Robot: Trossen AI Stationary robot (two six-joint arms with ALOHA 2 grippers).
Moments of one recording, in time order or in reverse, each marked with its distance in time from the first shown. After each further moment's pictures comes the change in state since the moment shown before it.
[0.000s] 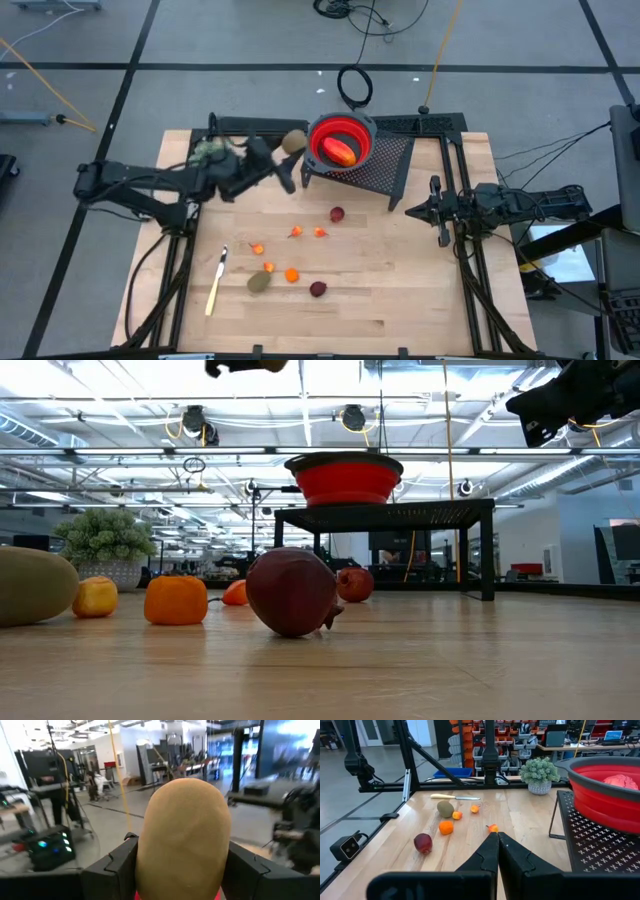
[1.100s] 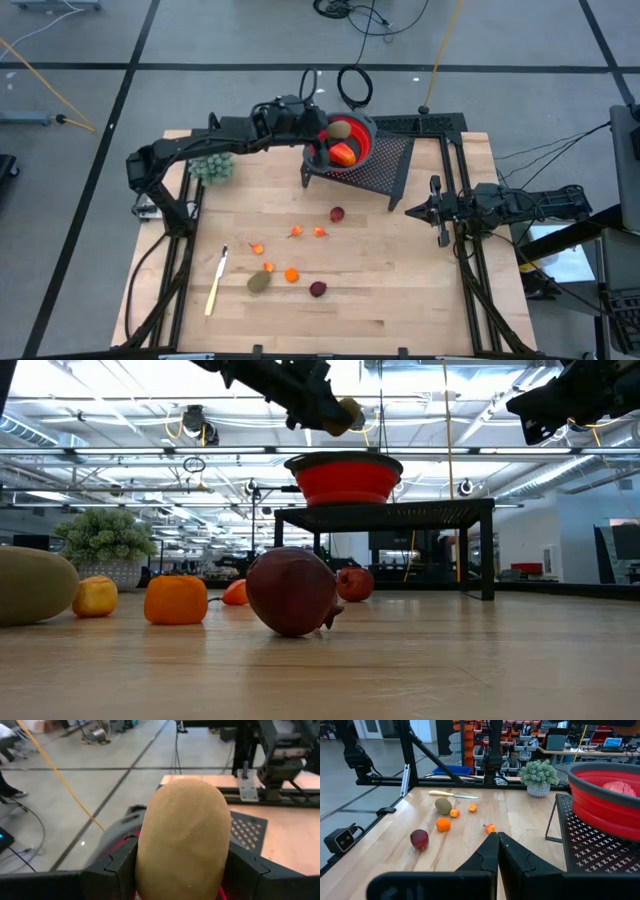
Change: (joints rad) left arm 0.359 0.435 0.469 -0.449 0.688 0.088; right arm 0.000 0.000 0.000 -0.003 -0.002 -0.052
